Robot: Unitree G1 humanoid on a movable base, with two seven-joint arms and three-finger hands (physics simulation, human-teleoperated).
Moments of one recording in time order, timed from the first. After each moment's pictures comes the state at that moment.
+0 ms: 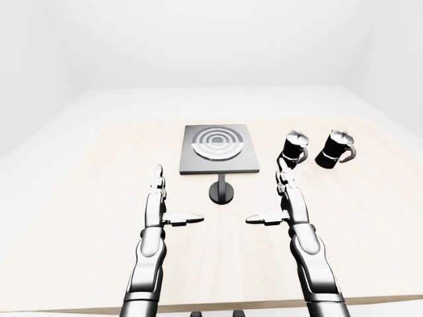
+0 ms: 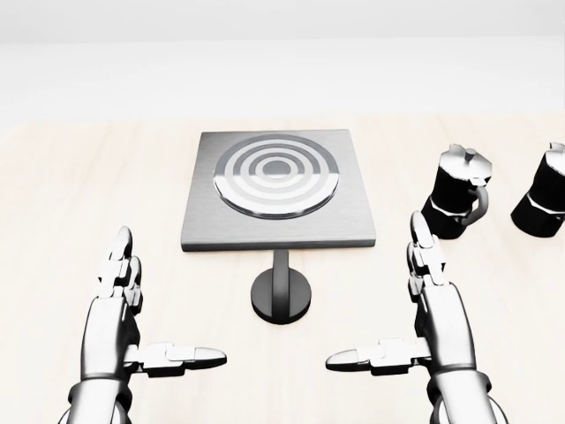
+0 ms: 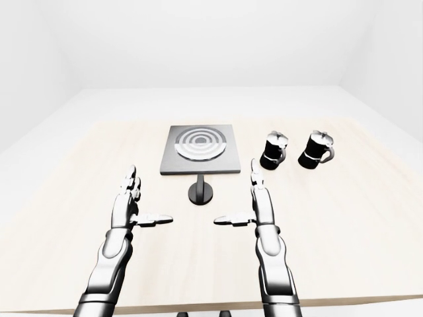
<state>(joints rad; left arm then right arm) -0.04 0.01 0.02 0.12 0.06 -0.09 0.05 0.01 -0.04 -0.05 -0.05 -0.12 0.00 0.04</state>
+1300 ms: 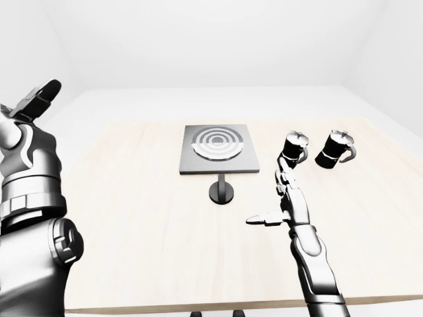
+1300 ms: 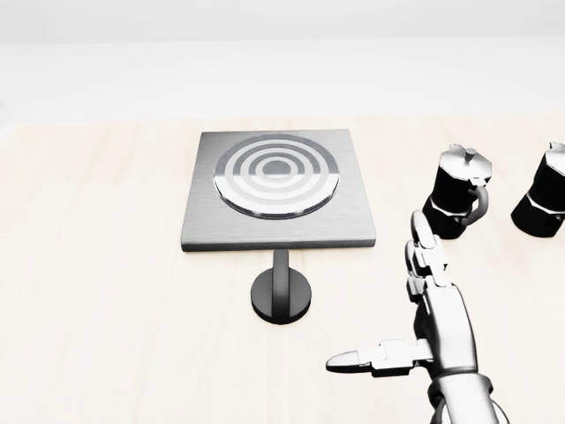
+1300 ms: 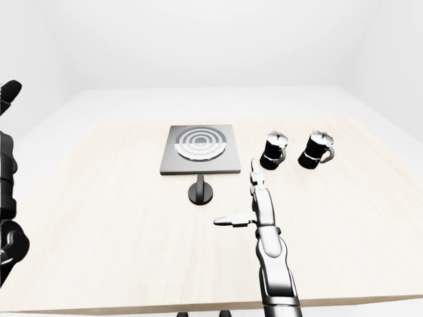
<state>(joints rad) -1.02 0.68 0.34 0.94 -0.52 -0.09 0.43 0.02 -0.04 -0.06 -0.05 -0.07 -0.04 0.06</state>
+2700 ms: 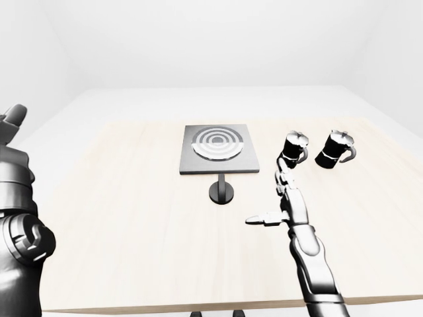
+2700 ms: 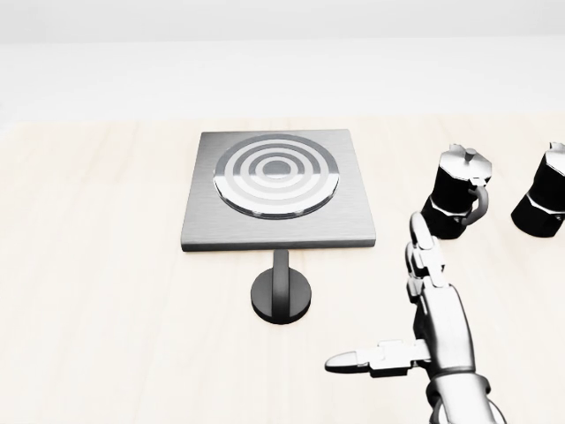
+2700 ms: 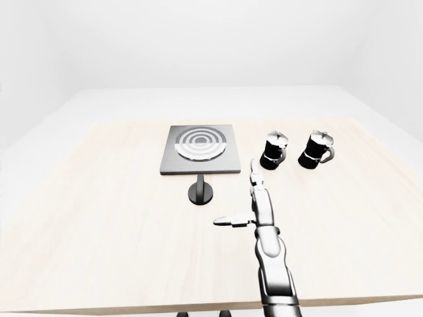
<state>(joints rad) -1.11 0.84 0.41 1.34 -0.55 -0.09 0.52 0.02 -0.04 -0.05 -0.04 -0.10 -0.03 0.05</state>
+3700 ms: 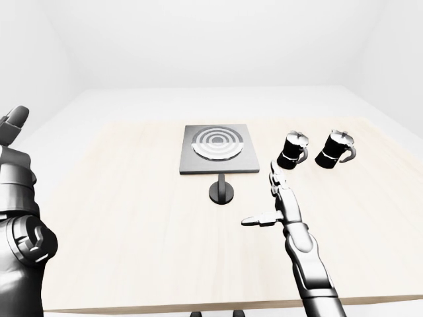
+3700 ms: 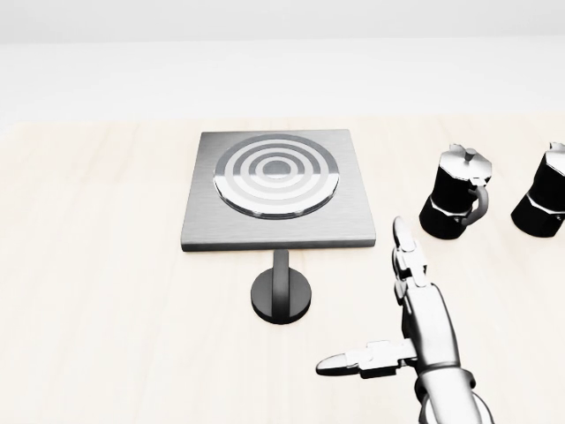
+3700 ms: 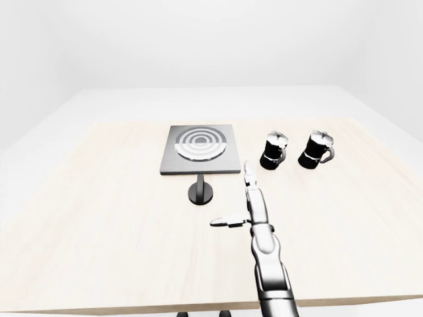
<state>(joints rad) -1.09 0.83 0.42 1.32 -0.53 -0.09 0.52 -0.02 -0.04 -0.03 0.03 -0.14 -0.03 0.05</state>
